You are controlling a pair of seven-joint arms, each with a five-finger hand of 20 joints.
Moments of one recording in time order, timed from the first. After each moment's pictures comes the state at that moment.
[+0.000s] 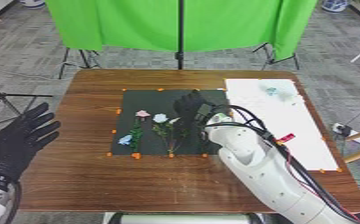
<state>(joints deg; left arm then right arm) 134.0 -63.3 -118.3 -125.7 40.0 -2.2 -3.1 -68.4 -66.3 48.4 -89.5 -155.4 -7.6 0.5</state>
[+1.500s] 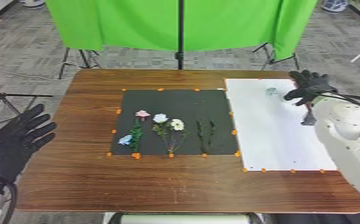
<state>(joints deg) 135.4 -63.5 -119.3 -125.9 39.9 -2.0 -2.1 -71.1 -46.6 71.8 -80.7 -139.6 -11.9 13.9</state>
